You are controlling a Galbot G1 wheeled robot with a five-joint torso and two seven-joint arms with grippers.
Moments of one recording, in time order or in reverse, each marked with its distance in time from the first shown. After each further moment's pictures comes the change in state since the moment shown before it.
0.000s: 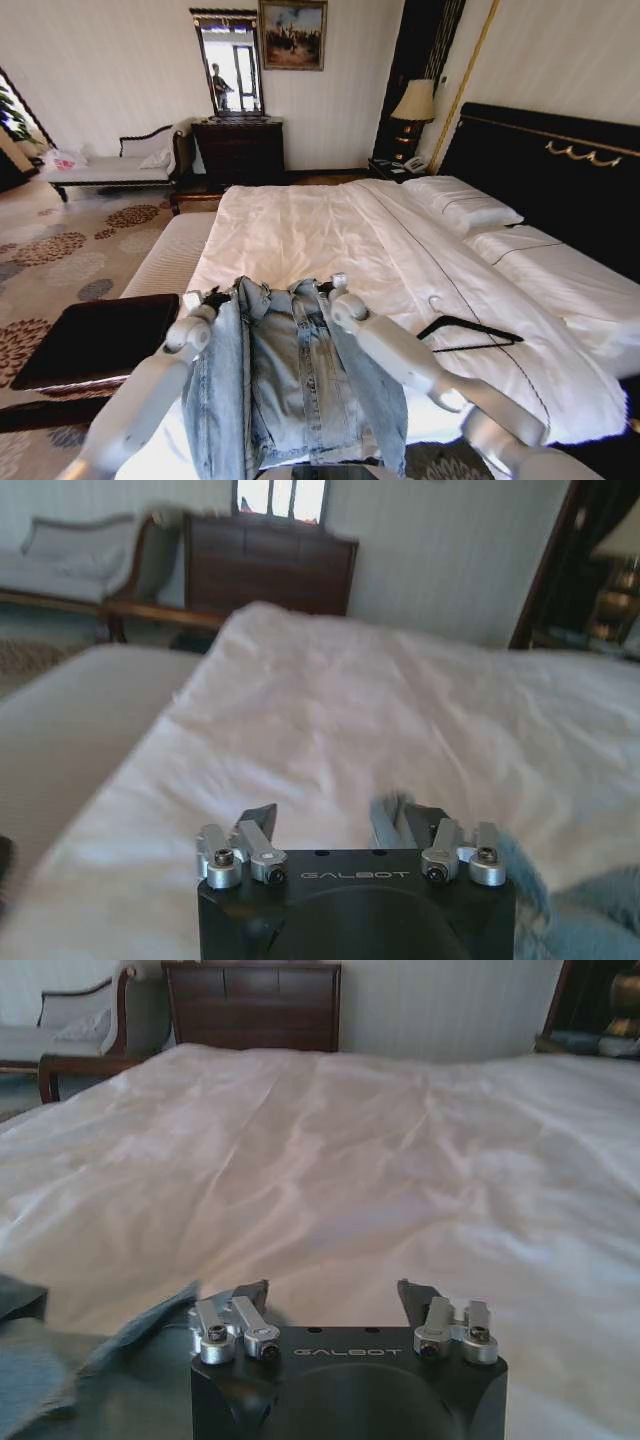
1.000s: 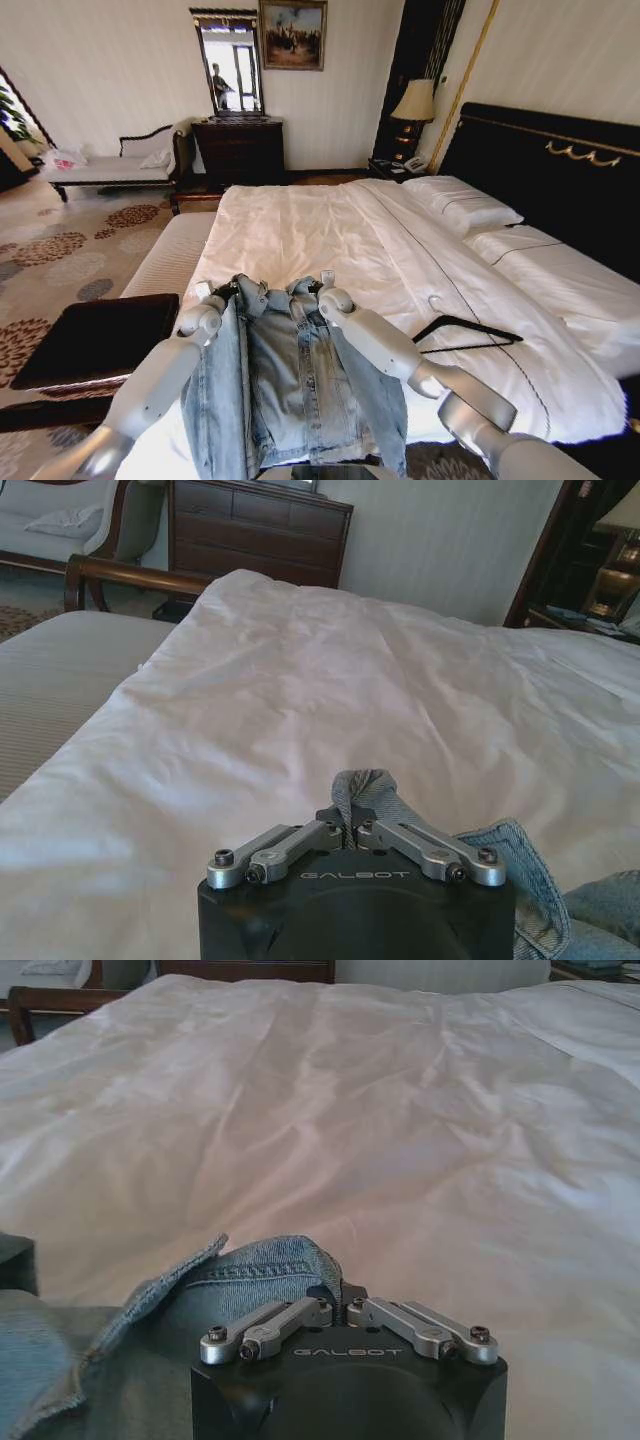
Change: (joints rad) left arm -0.238 -0.058 0.196 0.234 -0.057 0.009 -0.016; right arm 0.091 0.187 -0.043 -0.241 0.046 -0.065 0.036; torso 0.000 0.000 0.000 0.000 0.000
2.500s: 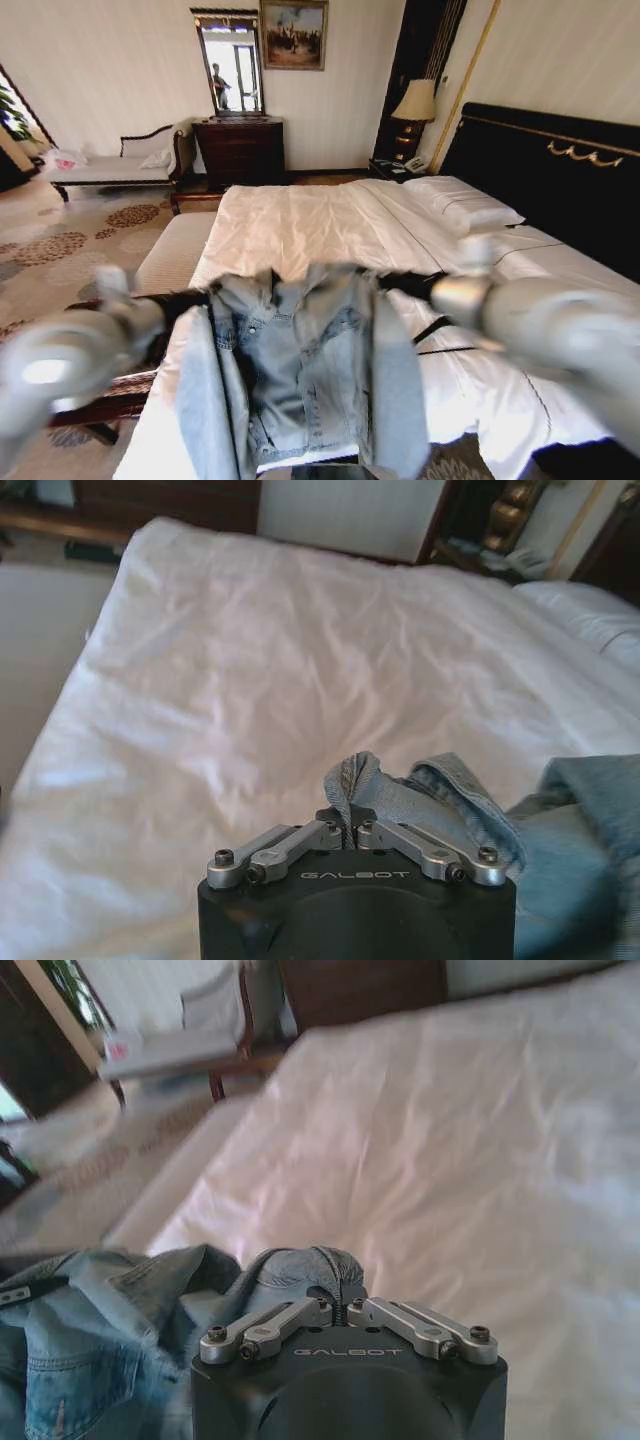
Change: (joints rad) left arm 0.502 0.375 -0.460 -0.893 -0.637 0.356 -0.390; right arm -0.247 -0.624 0.431 1.154 0.939 -0.285 0.365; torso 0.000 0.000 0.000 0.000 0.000
